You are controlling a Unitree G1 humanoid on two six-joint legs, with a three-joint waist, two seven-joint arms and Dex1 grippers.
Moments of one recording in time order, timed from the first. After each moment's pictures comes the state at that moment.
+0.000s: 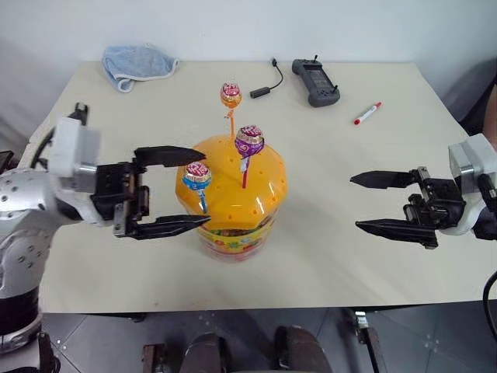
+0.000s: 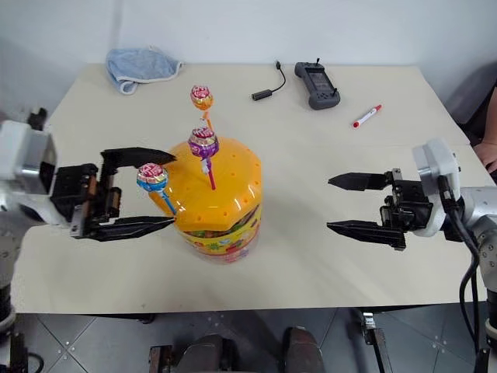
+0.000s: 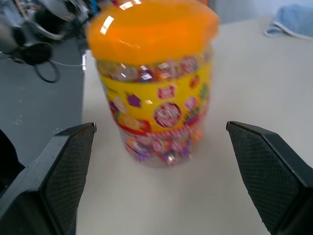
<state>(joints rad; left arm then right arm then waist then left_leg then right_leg) -0.47 0.84 0.26 -0.41 -0.90 0.52 -1.09 -0.34 -0.93 -0.32 -0.27 0.91 0.62 1.31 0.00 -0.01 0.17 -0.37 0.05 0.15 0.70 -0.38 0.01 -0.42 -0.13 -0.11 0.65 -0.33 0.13</state>
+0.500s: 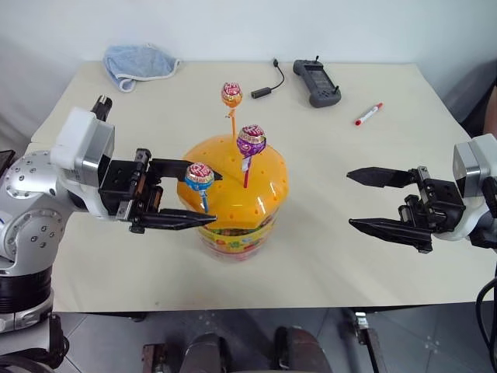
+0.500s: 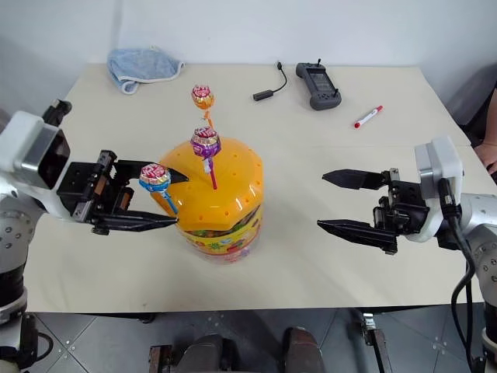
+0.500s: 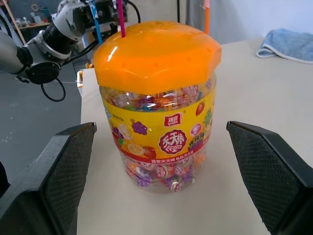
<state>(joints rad) -0.57 0.86 0.22 -0.35 -0.94 0.56 -1.22 -0.29 -0.89 -0.37 -0.36 0.97 0.62 1.19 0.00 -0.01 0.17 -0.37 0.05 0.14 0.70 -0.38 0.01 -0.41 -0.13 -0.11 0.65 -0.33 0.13</state>
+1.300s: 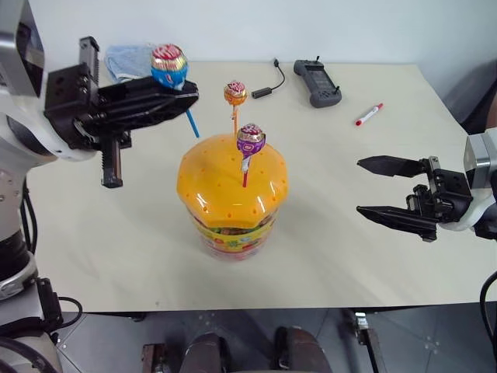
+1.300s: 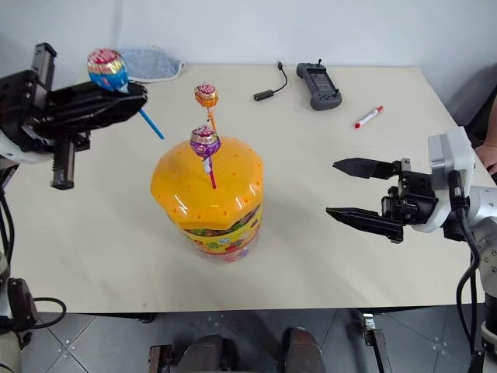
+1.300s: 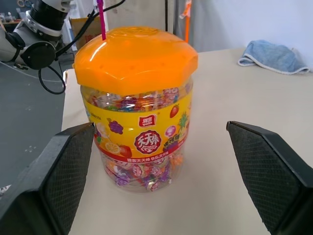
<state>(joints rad) -0.79 0.93 0.34 -0.29 -1.00 0.68 -0.93 -0.33 -0.89 -0.36 -0.26 0.92 0.54 1.24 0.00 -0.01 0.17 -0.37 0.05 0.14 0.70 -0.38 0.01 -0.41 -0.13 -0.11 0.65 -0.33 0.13</state>
